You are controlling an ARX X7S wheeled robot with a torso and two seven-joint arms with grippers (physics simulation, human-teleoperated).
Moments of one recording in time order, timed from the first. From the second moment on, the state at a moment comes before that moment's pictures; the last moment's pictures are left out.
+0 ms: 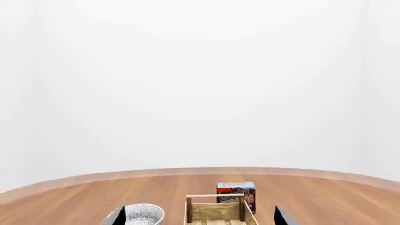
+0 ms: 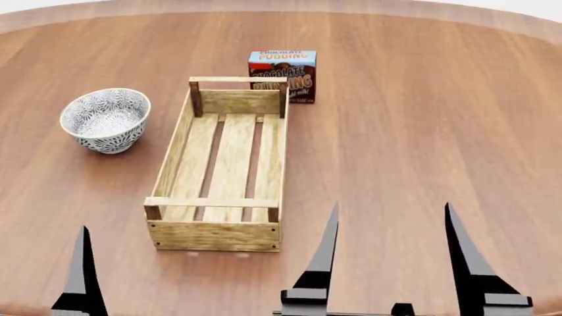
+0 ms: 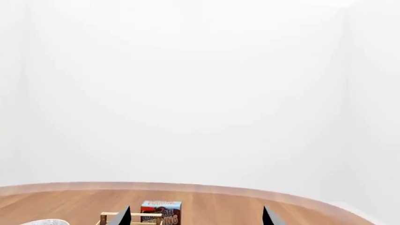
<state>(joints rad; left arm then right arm) 0.06 -0.18 0.13 0.77 -0.12 -0.35 -0.20 0.04 0.16 -0.16 -0.82 0.05 0.46 0.24</state>
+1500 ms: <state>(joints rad) 0.05 -0.23 0.15 0.81 -0.17 -0.39 -0.28 0.05 0.22 -0.20 -0.83 0.08 0.47 0.31</state>
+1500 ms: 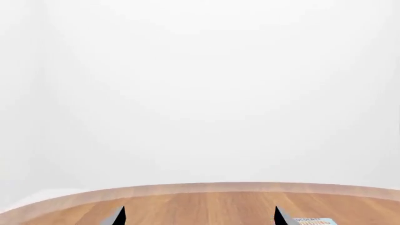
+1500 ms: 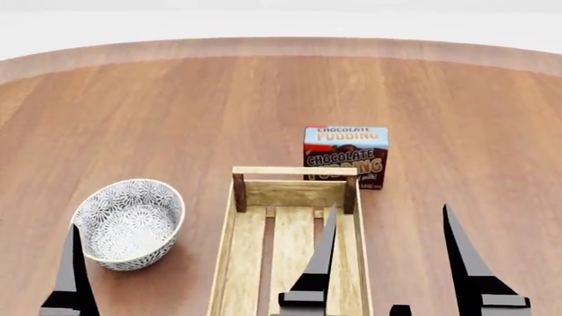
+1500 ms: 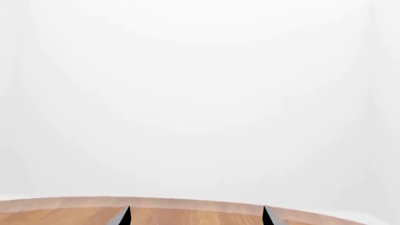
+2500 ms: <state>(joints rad) 0.04 -0.27 0.16 0.81 -0.21 -0.39 -0.32 0.05 0.24 -0.21 -0.83 0.11 0.45 0.34</state>
